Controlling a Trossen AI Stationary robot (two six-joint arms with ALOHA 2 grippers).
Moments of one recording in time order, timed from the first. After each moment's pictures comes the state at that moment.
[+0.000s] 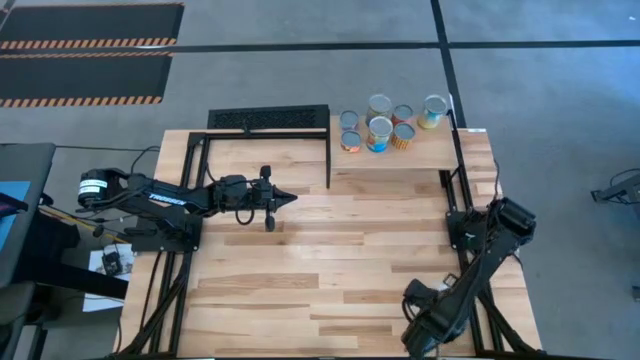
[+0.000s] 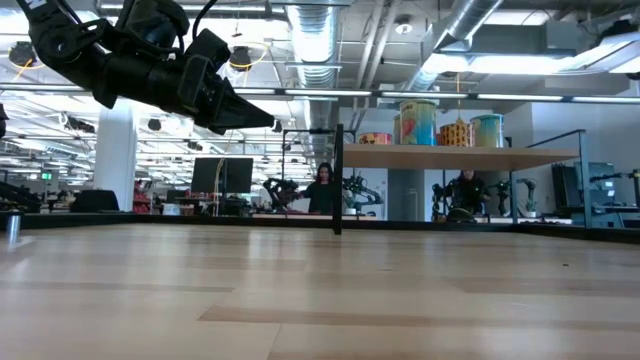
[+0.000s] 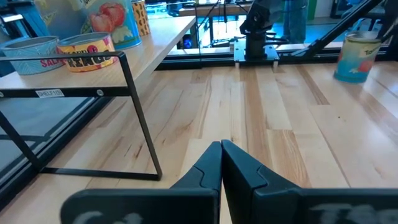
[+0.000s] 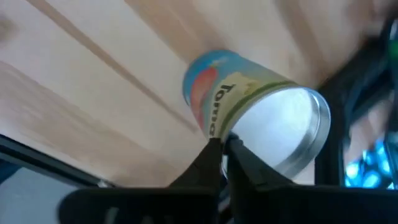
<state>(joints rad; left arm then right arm) 0.18 1.28 0.36 0.71 0.02 0.09 0.89 1.87 1.45 -1.39 -0.14 1.62</state>
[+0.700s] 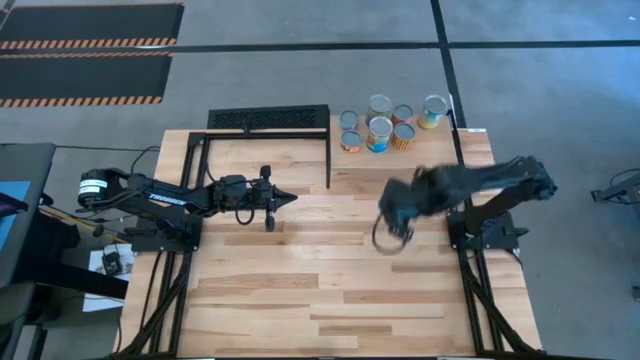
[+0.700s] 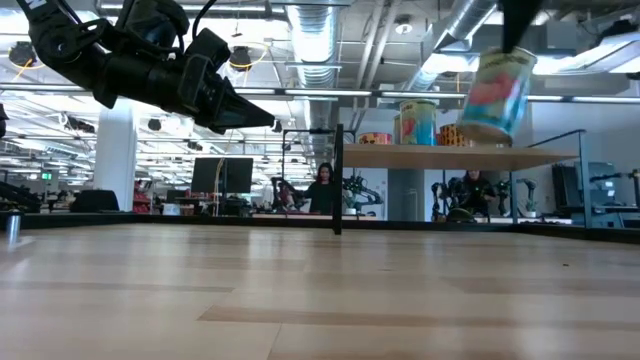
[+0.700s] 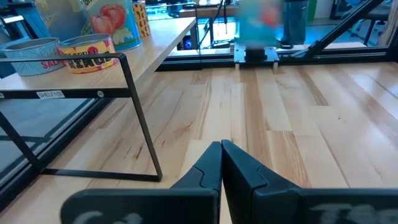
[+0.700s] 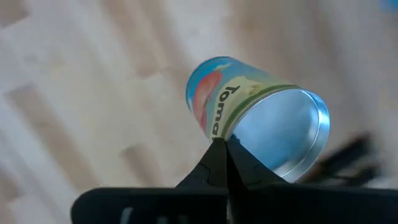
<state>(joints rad) 0.18 1.28 0.36 0.72 0.02 0.09 0.26 1.47 1.55 -1.56 0.30 0.71</state>
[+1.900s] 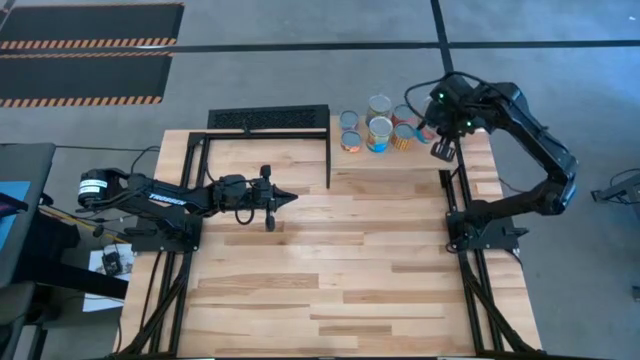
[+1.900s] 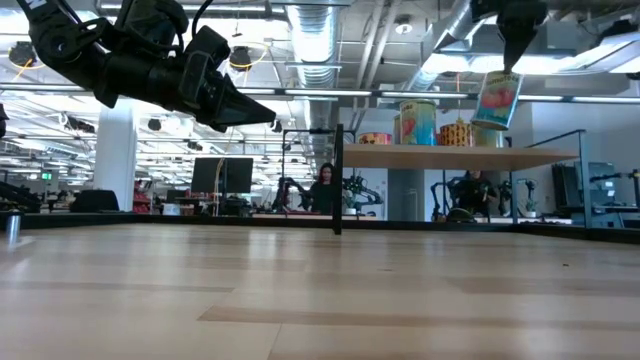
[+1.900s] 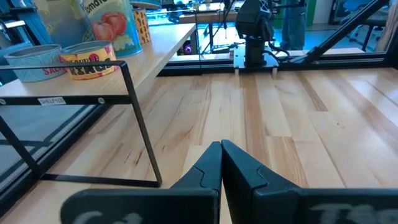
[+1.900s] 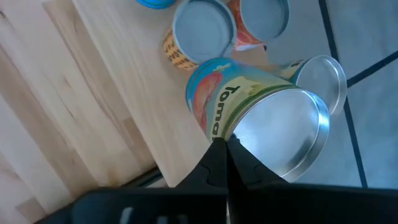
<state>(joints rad) 0.18 1.28 0.36 0.74 0.02 0.09 -0.71 1.28 1.66 -1.57 0.28 -0.37</state>
